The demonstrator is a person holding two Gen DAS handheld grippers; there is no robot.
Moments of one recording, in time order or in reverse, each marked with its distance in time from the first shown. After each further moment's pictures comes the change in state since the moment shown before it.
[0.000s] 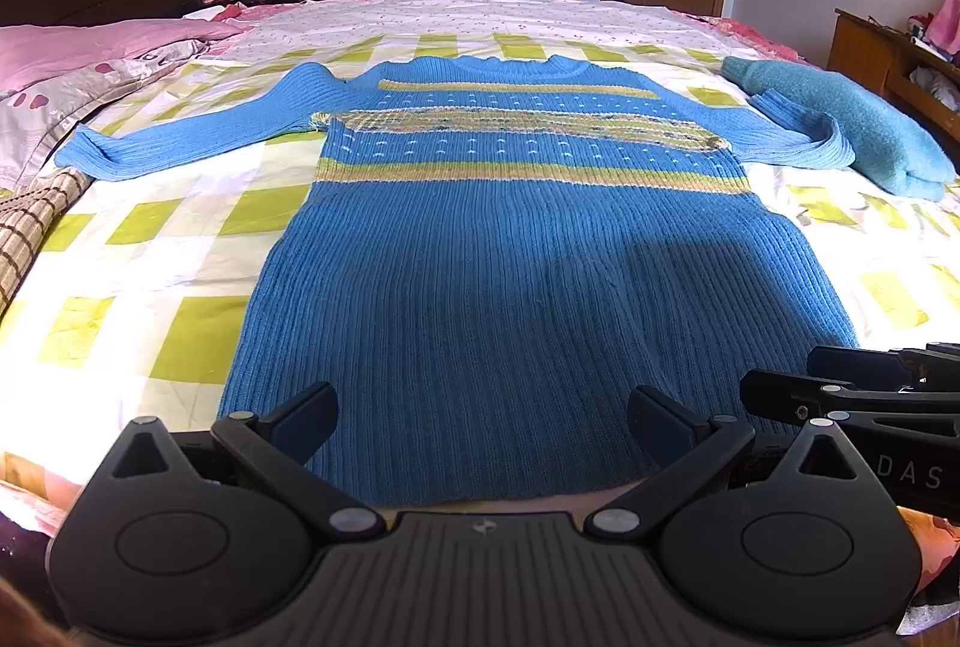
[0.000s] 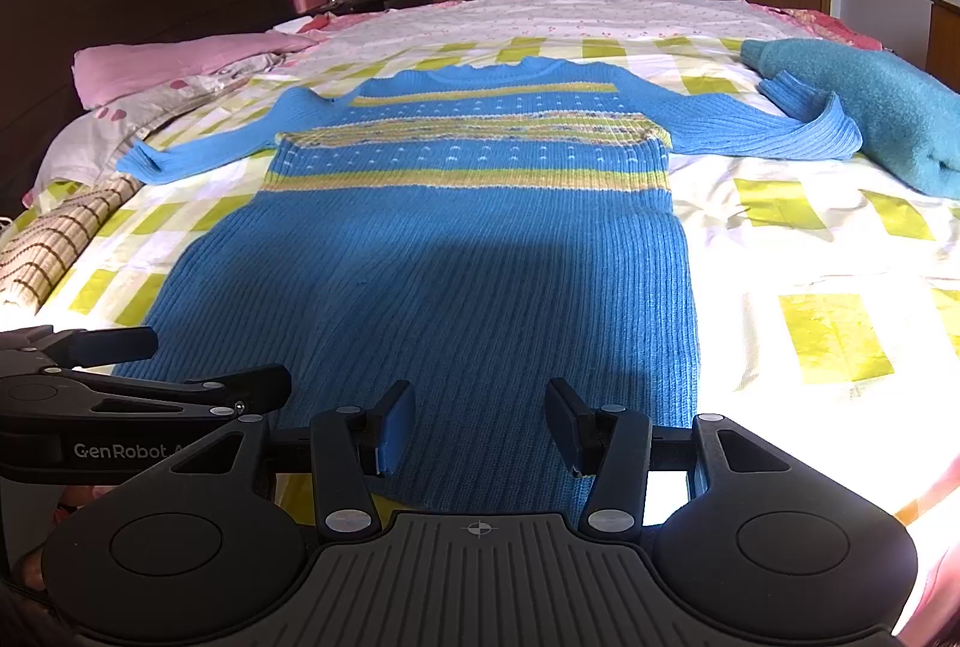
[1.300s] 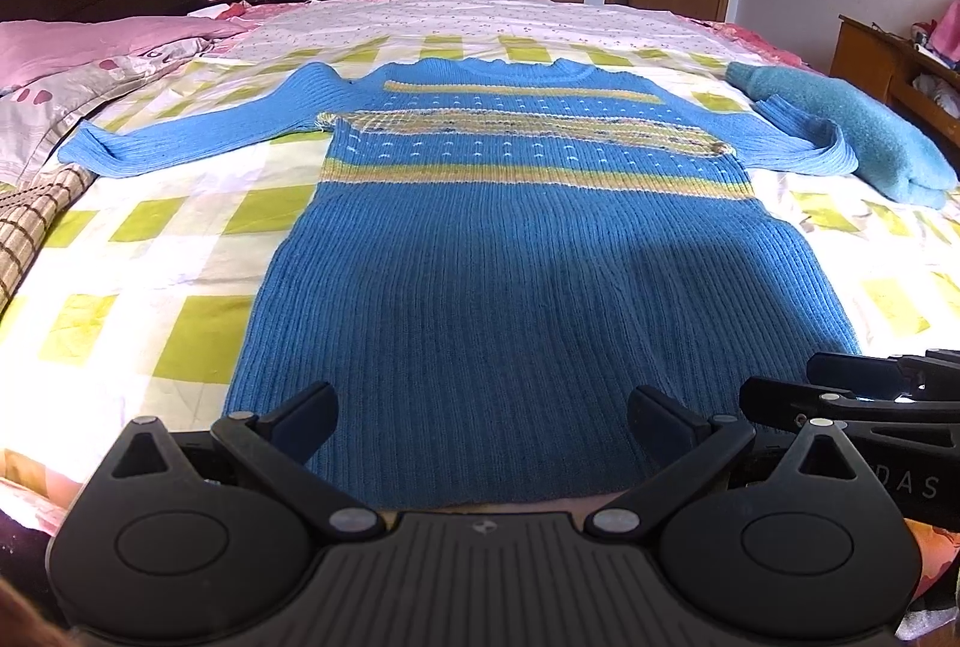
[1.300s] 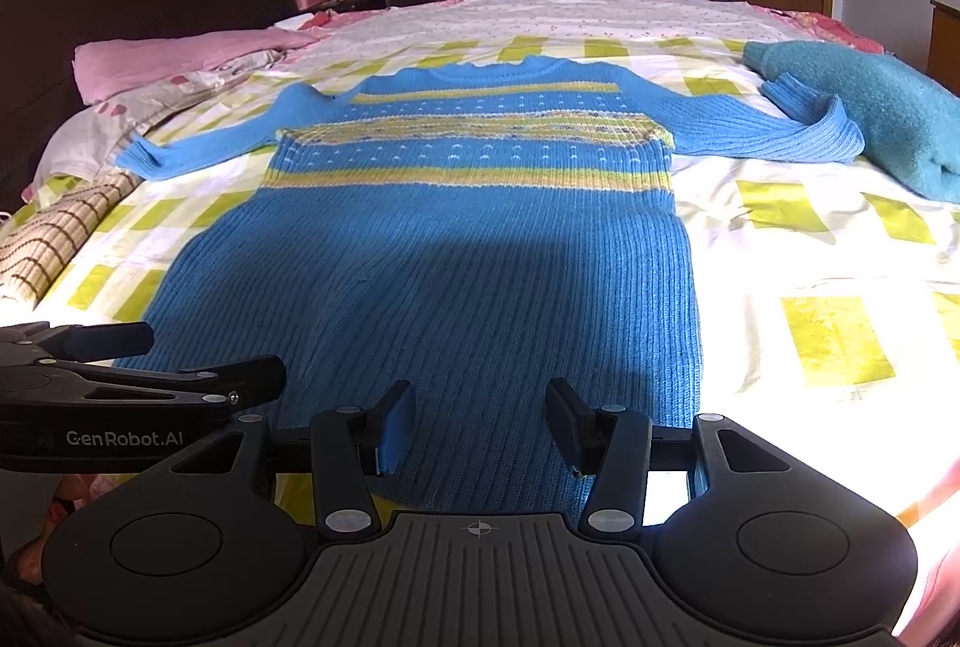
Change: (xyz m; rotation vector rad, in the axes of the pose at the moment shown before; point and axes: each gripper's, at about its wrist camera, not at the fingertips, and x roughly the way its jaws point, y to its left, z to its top) left arm -0.001 0.002 0.000 -0.010 -0.007 0.003; right arm 0.000 0.002 0.000 -0.013 0.000 -0.003
